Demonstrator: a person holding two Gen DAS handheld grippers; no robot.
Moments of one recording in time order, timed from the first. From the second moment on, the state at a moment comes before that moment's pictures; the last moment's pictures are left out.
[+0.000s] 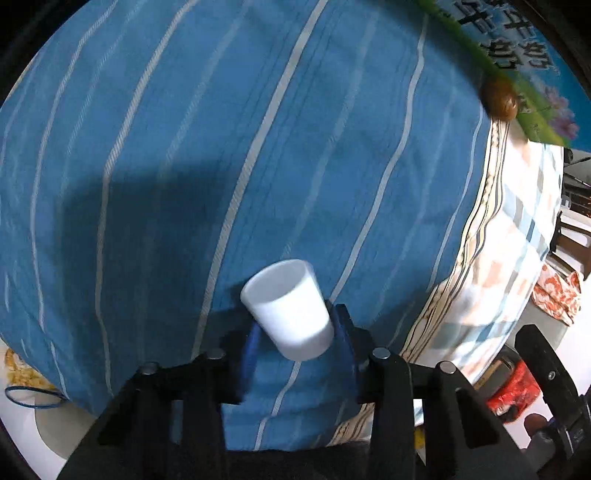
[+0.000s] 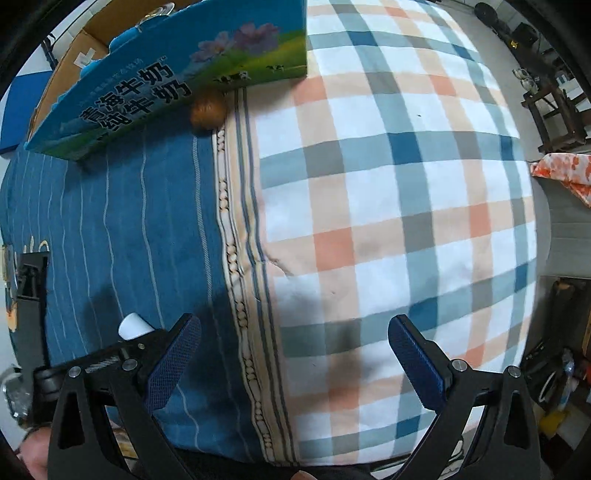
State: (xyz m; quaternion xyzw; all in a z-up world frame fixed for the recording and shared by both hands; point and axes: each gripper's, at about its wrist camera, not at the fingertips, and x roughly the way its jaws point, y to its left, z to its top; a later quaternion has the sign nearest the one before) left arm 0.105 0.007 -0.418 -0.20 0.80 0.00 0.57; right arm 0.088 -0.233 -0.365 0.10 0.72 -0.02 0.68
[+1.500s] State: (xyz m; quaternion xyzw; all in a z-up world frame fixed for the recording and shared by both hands) left arm 0.184 0.010 -0.272 -0.14 0.66 -0.06 0.73; right arm 0.133 -0.201 -0.320 0.15 0.63 0.06 0.76
